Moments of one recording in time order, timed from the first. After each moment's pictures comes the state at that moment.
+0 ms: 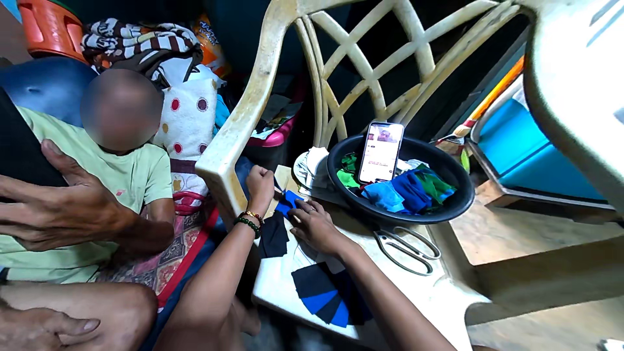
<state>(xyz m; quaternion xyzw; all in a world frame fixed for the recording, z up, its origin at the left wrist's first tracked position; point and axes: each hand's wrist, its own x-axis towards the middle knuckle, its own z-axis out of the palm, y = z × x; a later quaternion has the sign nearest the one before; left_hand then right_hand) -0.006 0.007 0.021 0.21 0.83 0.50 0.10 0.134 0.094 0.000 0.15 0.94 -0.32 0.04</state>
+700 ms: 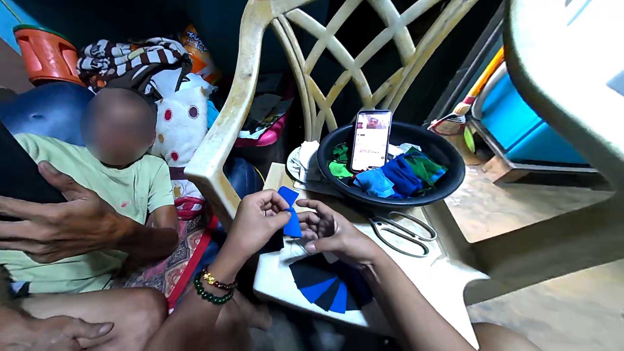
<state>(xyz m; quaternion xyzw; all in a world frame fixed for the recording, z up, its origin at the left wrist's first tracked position) 0.071 -0.063 0.077 0.39 0.71 0.55 0.21 0.194 0.082 0.007 -0.01 0.58 -0.80 -0.12</state>
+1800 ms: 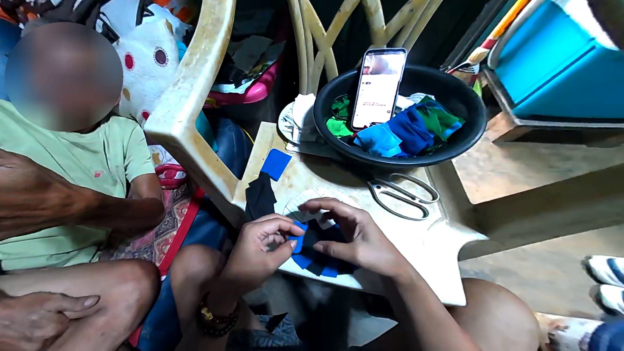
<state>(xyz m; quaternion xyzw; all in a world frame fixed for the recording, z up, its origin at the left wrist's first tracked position) 0.110 -0.101 0.003 0.50 0.59 0.59 0.23 0.244 0.072 -0.031 -0.01 0.75 -0.62 -0.24</state>
